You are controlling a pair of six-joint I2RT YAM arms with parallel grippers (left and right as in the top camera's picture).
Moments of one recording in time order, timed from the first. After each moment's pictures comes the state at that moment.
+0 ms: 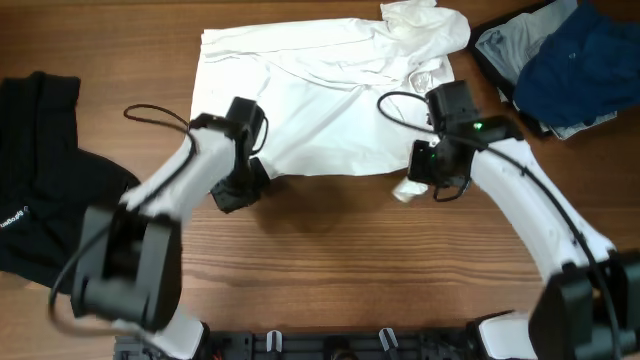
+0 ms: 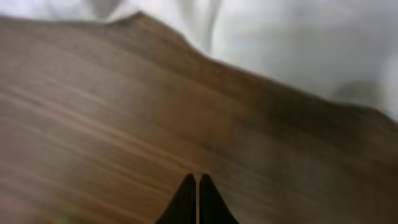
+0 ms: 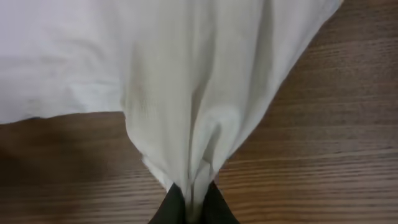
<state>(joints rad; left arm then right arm) -0.30 1.75 1.13 -1.01 0.01 -0.77 0.26 1.56 1.13 -0.93 -0.02 0.44</state>
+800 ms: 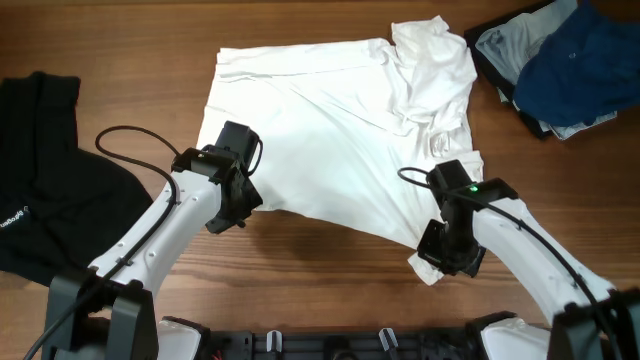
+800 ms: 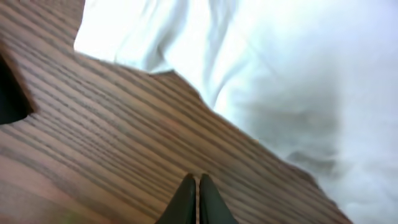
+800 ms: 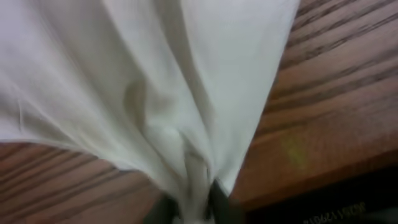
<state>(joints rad) -0.32 1.52 0.94 -0.94 -0.10 -0.88 0.28 1.37 0.71 -1.08 -0.09 0.78</state>
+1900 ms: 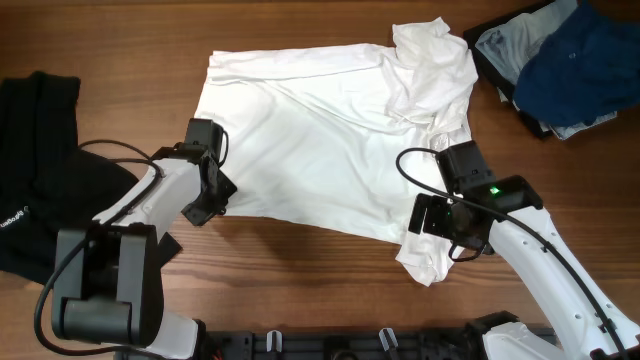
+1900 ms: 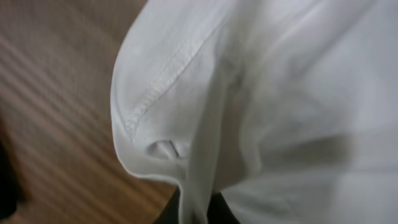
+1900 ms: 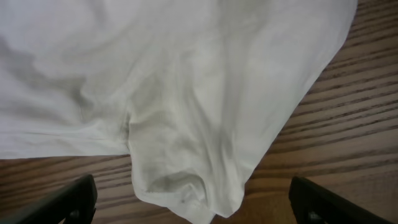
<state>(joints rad) -0.11 1.70 0.88 -0.74 -0.09 -0.87 0.28 1.26 0.83 -1.03 0.02 0.55</state>
